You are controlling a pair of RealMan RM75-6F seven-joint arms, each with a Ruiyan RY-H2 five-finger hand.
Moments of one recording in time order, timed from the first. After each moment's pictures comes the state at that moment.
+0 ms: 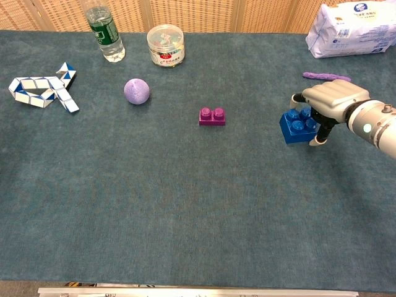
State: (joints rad) left arm -0.15 -1.13 -0.02 -1.53 1.55 1.46 0.05; right arm 0.74 -1.37 0.03 -1.74 -0.66 1.00 -0.84
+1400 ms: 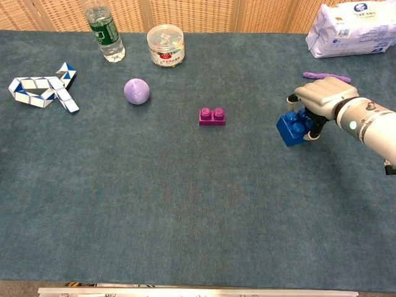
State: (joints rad) left arm -0.13 -1.13 -0.02 -1.50 1.55 1.49 0.01; right arm 0.82 -1.42 -0.01 -1.67 -0.58 1.02 -0.86
